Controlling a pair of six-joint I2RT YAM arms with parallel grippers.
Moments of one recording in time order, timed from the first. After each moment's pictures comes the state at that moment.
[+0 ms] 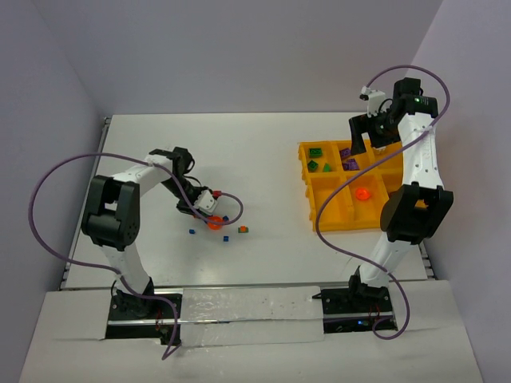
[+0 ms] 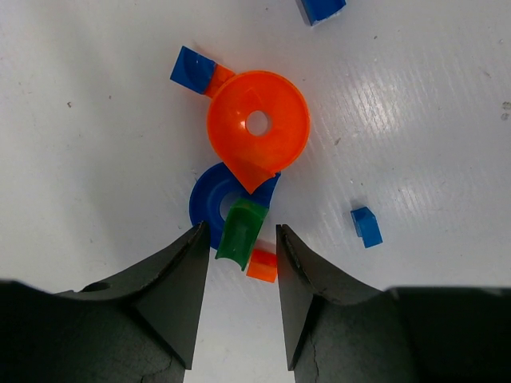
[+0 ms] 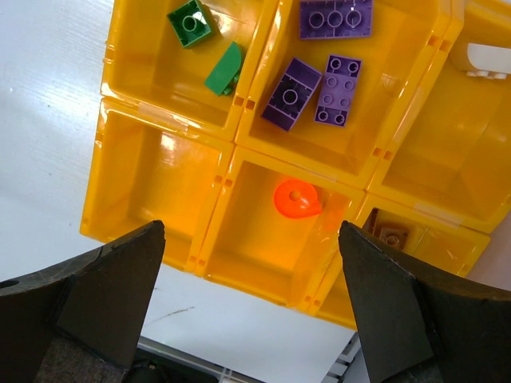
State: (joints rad) left arm -0.30 1.84 1.24 -1.05 0.59 1.84; right arm -0.21 1.81 1.92 -1.24 -0.34 -0.49
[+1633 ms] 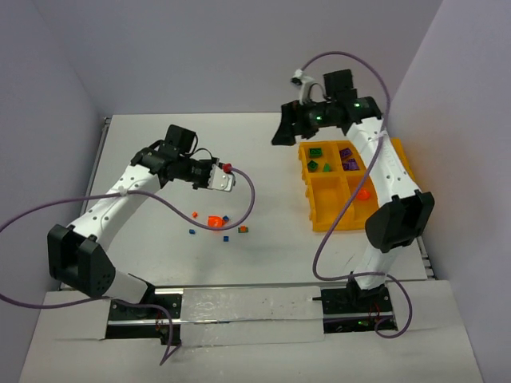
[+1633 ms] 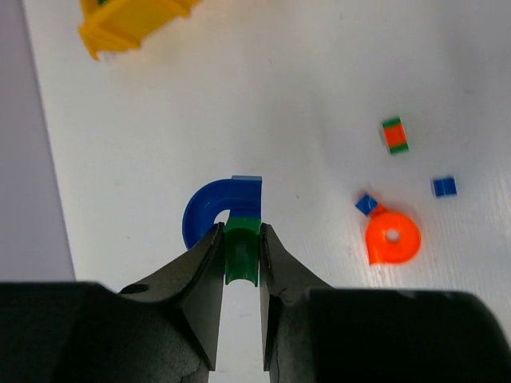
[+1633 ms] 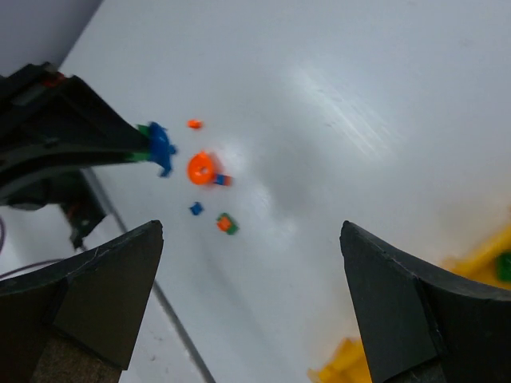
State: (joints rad) left arm -0.45 1.47 1.31 -0.80 0.68 1.36; right arm 0.20 1.74 1.89 -0.93 -0.70 -0.09
